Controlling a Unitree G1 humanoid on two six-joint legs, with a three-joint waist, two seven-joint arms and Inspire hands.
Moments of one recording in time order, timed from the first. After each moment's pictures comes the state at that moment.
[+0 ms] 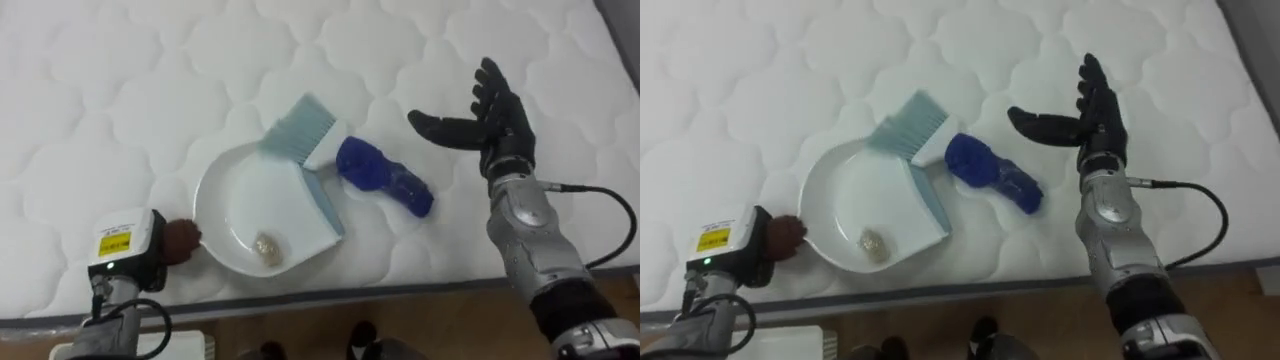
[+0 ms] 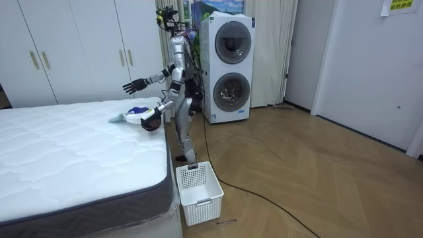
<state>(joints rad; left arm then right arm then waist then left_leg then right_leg) -0.21 0.41 -0.32 1.12 0.80 -0.11 0.68 -0.38 -0.33 0.15 0.66 0.47 -0.23 -0.24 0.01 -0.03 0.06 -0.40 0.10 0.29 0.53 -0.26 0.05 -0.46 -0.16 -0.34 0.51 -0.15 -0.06</state>
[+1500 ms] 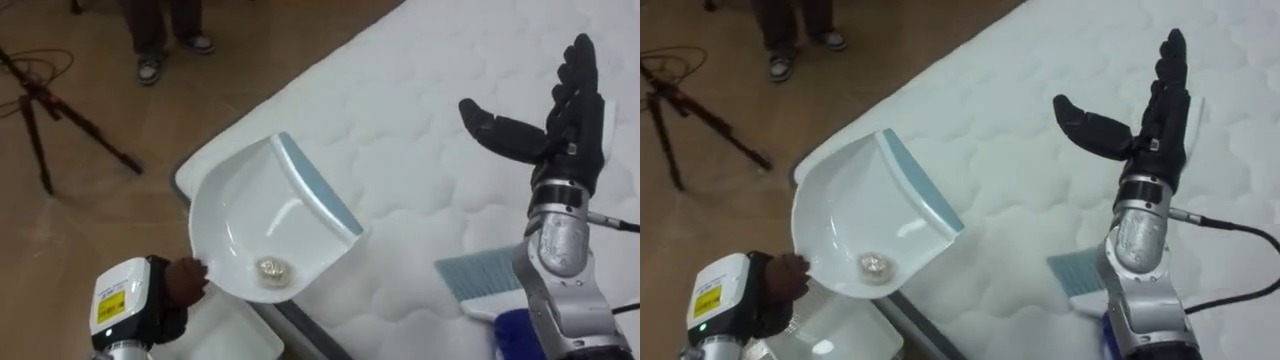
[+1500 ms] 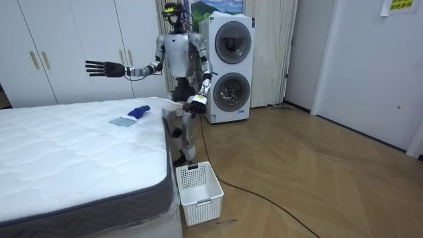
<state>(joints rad) 0.11 0.31 -0.09 0.76 0.81 -0.21 0.66 -0.14 -0.34 0.05 0.25 0.22 -0.32 -0.49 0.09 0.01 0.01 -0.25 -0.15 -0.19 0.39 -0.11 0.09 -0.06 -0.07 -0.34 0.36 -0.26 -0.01</state>
